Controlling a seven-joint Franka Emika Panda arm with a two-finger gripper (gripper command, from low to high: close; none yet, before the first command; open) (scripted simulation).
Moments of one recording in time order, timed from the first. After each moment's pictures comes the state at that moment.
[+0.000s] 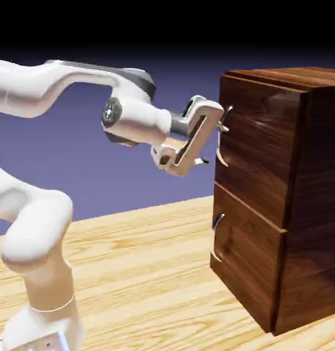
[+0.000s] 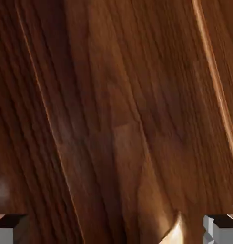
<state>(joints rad) -0.42 -0.87 0.52 -2.71 1.76 2.90 1.35</state>
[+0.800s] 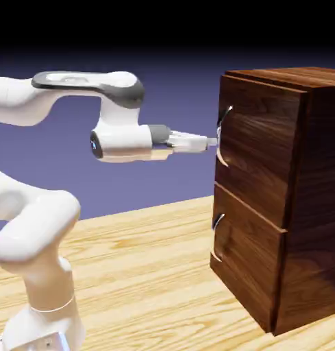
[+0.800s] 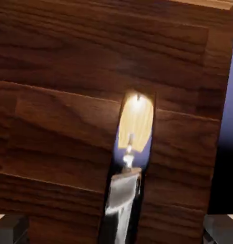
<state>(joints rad) -0.65 -1.05 0.80 -2.68 2.81 2.84 1.73</state>
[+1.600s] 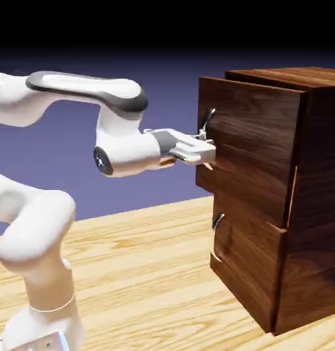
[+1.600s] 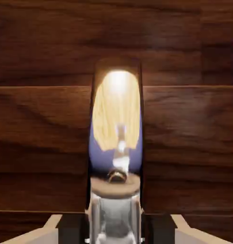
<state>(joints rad) -0.41 -1.01 0.43 -2.85 2.40 2.55 1.82</state>
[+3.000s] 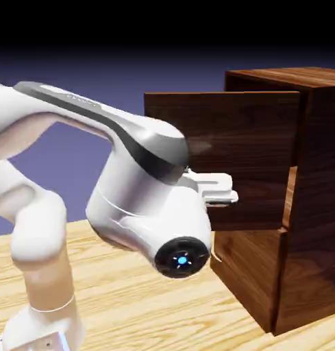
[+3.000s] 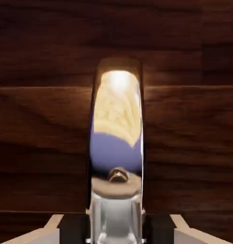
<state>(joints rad) -0.07 -0.50 -0.99 -2.38 0.88 1.16 1.85</state>
